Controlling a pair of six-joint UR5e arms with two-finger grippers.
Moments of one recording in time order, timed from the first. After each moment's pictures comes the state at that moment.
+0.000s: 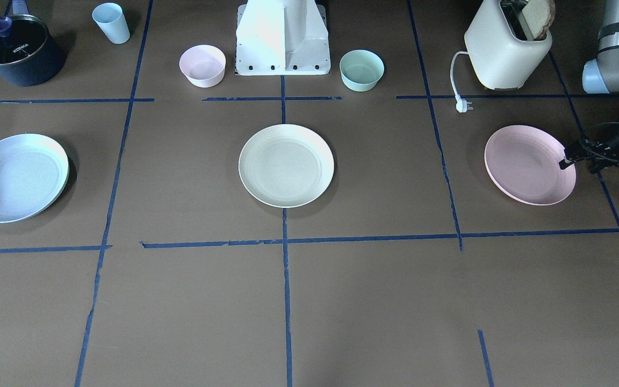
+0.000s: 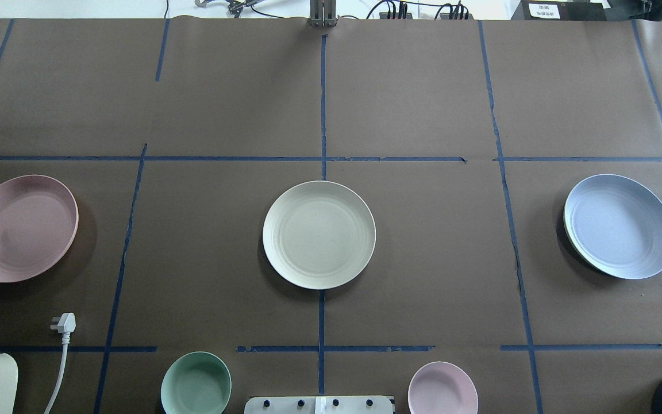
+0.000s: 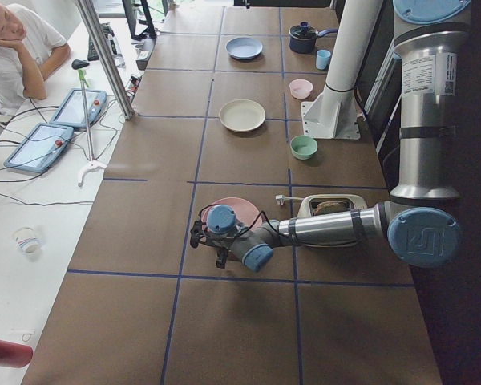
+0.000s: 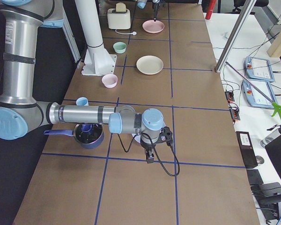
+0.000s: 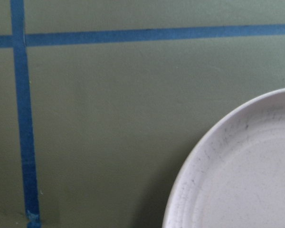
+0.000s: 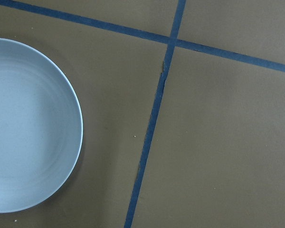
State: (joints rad) left arm -1.14 -1.50 -1.36 -2.42 -2.36 -0.60; right arm 1.51 -1.72 1.73 -1.57 2.33 -0.18
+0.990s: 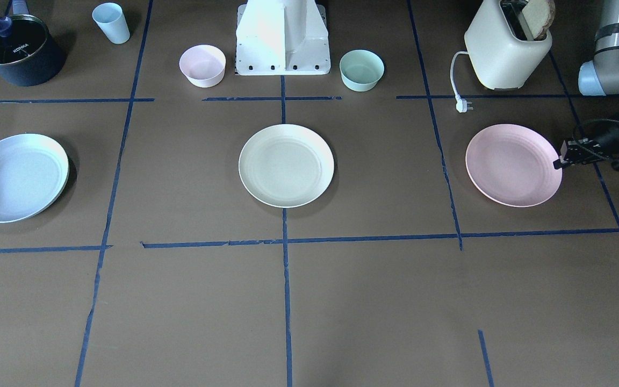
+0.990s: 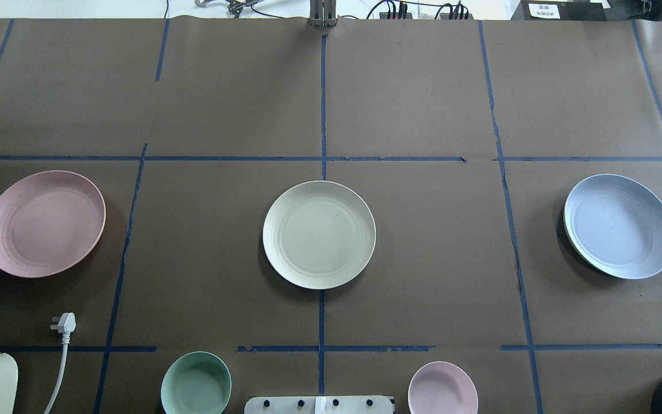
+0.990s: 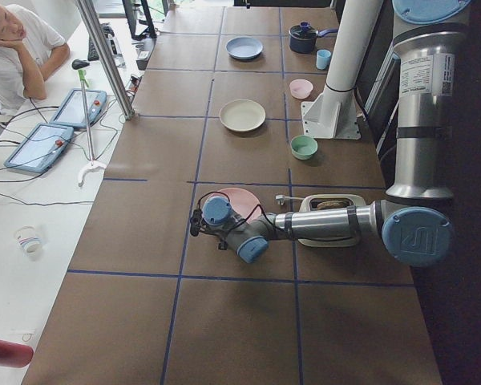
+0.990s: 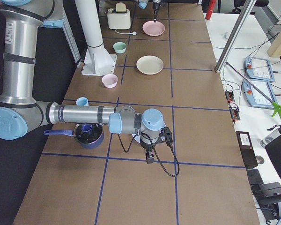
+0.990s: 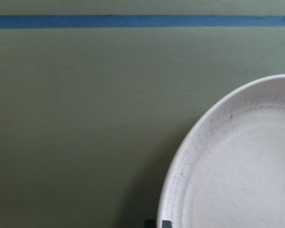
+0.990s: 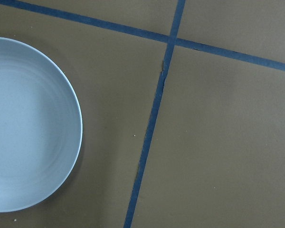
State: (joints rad) left arm -1.14 -1.55 -1.43 -2.41 -2.51 -0.72; right arm 1.51 -1.72 1.73 -1.57 2.33 -0.18
